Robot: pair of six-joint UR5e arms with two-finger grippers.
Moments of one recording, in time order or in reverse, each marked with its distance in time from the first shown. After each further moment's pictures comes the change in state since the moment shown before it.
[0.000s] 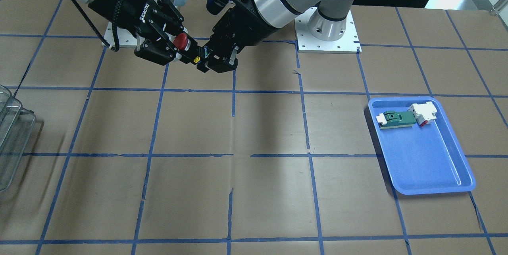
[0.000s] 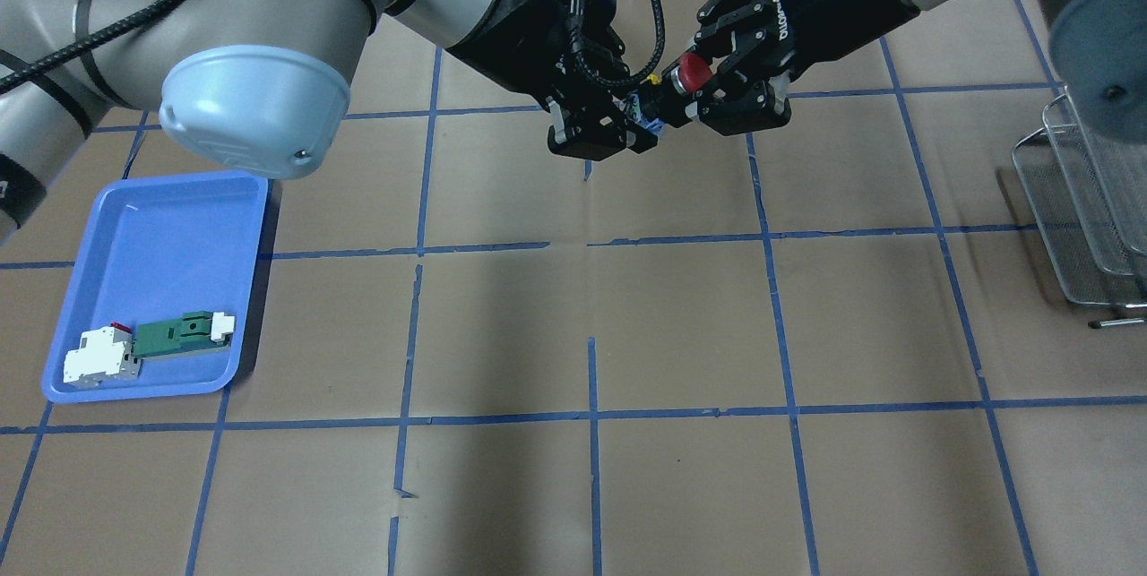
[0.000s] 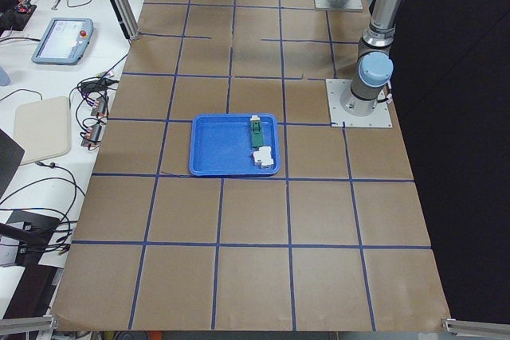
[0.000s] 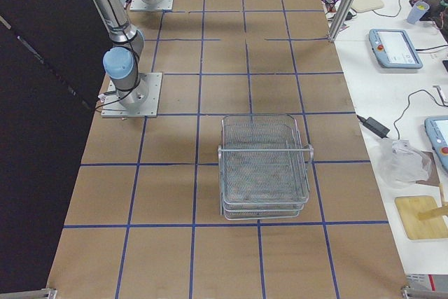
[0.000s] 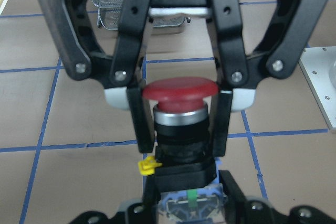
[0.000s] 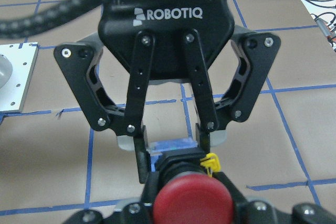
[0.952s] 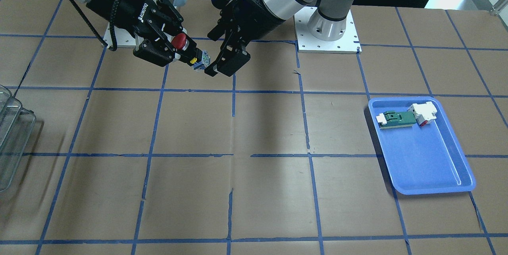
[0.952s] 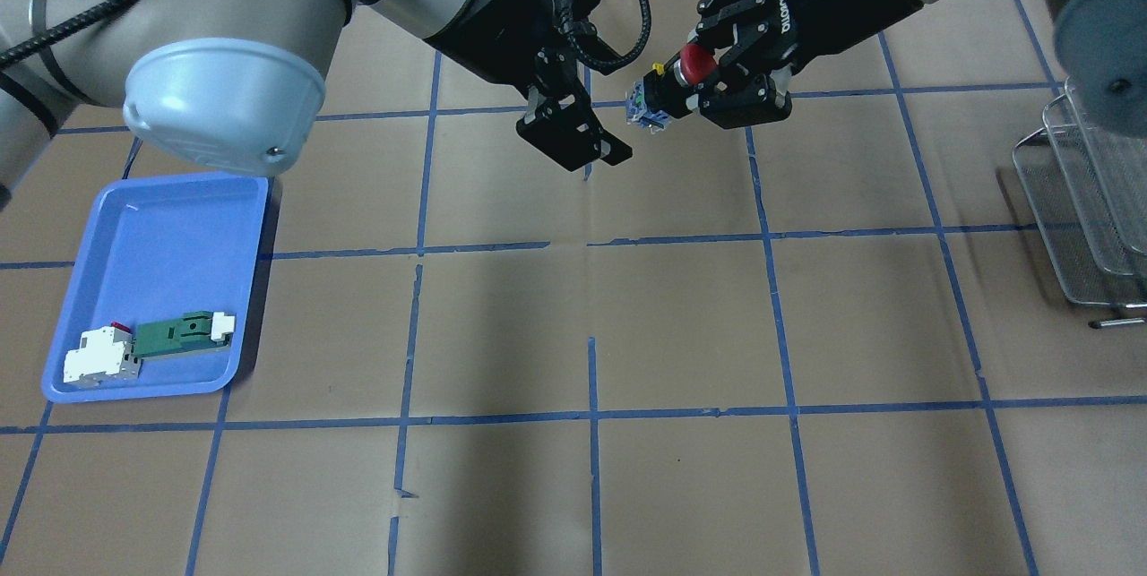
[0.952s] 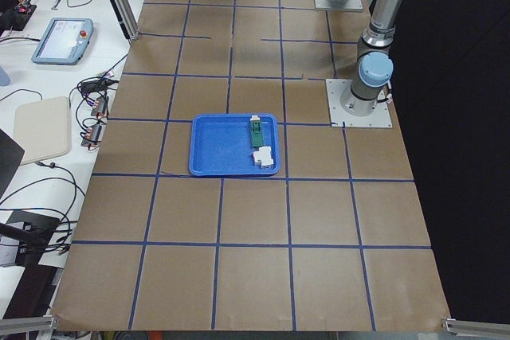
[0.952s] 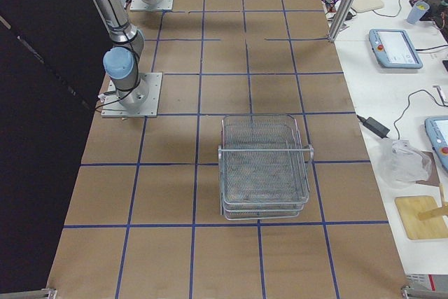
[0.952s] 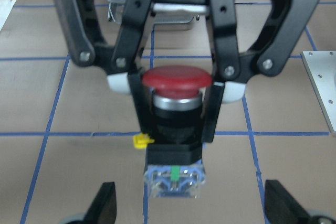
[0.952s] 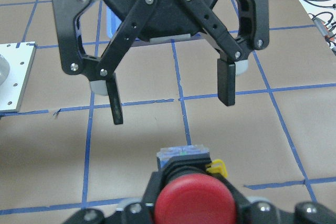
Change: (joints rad) left arm 0.034 0.023 0.019 -0.050 0.154 -0.166; right arm -0.005 0.006 0.002 -0.004 -0.003 -0.004
